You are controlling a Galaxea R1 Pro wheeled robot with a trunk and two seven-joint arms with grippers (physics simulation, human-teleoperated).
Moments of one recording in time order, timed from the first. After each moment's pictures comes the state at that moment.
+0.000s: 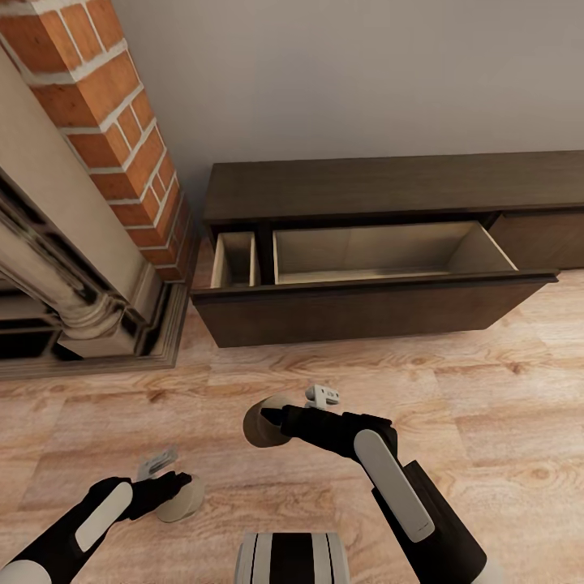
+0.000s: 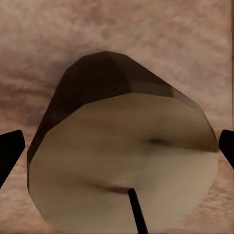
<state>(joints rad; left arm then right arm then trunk) -0.49 0.32 -0.39 -0.72 1.05 0.50 0.13 -0.47 0.04 0.46 -1.54 -1.02 0.81 -0.39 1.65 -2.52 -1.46</state>
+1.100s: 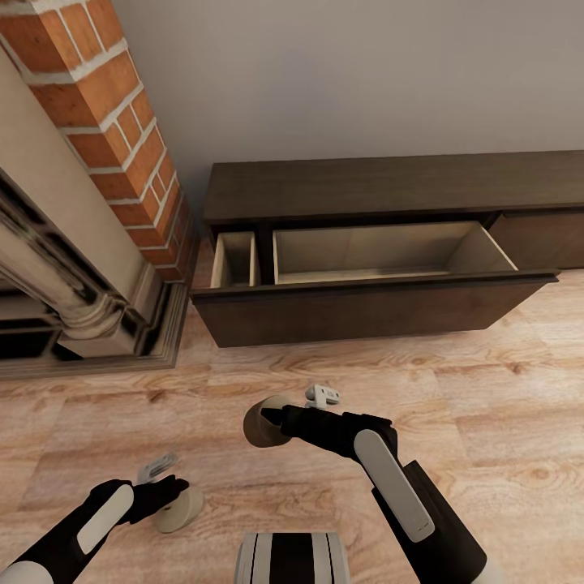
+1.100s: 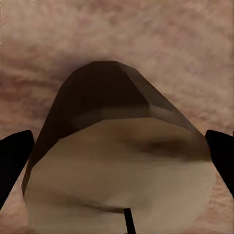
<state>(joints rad) -0.49 0.31 -0.39 -0.70 1.03 0.50 0.14 -0.47 0.04 0.46 -1.54 -1.02 0.81 -0.39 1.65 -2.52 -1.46</state>
